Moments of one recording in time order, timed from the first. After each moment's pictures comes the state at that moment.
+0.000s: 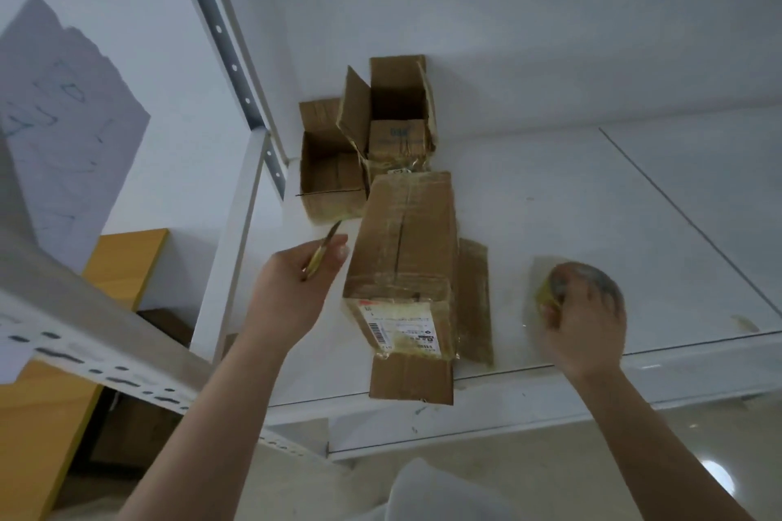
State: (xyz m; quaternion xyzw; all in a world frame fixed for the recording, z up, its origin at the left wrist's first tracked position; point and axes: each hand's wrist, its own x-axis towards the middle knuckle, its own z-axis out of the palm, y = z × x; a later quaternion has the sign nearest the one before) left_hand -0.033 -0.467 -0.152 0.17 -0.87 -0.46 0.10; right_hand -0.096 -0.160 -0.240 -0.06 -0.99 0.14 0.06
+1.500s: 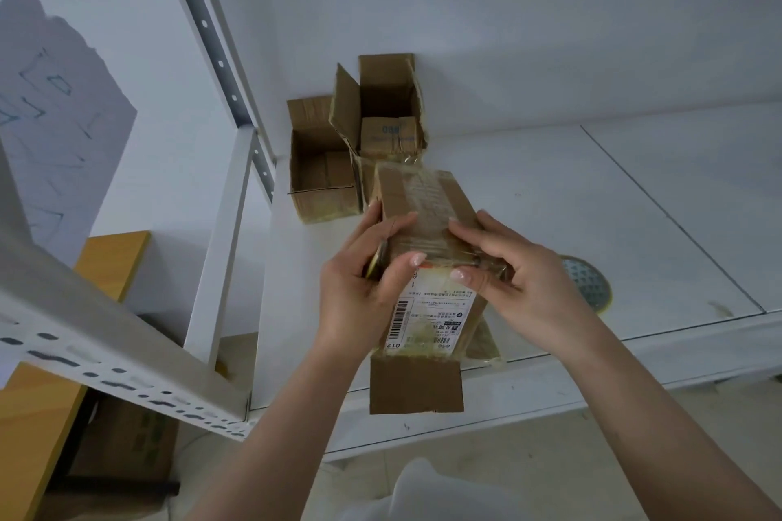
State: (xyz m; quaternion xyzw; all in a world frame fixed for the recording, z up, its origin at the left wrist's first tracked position) left_hand -0.035 -0.406 -0.161 -0.04 -0.75 -0.63 0.21; right_hand -0.070 -0.220 -0.141 0.21 -0.85 0.48 -0.01
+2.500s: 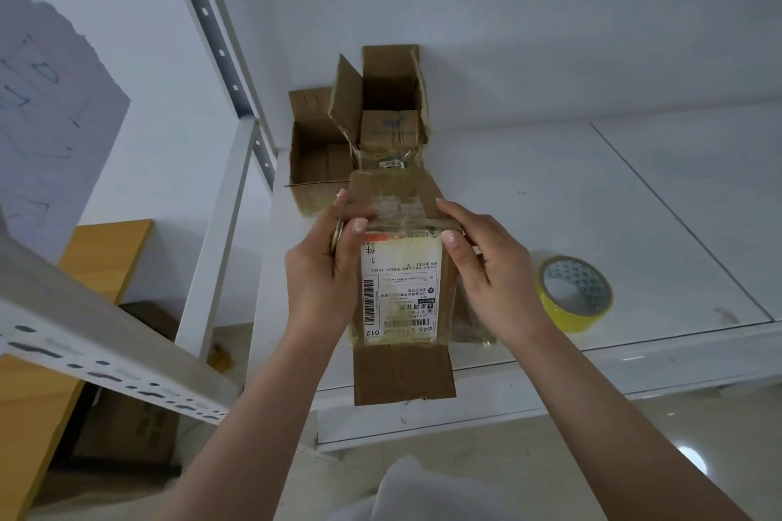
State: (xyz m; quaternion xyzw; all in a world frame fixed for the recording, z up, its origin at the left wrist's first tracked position) left_hand -0.047 -0.421 -0.161 0.07 -0.76 -0.59 0.27; right_hand -0.092 -0.241 -0.171 0.23 -0.86 0.44 0.14
